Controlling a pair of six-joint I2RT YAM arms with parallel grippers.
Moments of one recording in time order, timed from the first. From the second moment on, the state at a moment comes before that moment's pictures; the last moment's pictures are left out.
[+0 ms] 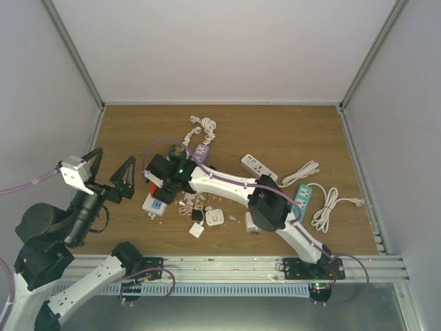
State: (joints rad) left arm -0.69 0.41 1.11 -0.54 -0.33 -0.14; right arm 1.12 2.35 2.09 -0.79 0.02 -0.09
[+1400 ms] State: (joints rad) left arm -0.69 0.56 1.19 -0.60 -0.31 -0.16; right arm 1.10 1.98 1.80 -0.59 -0.12 0.11
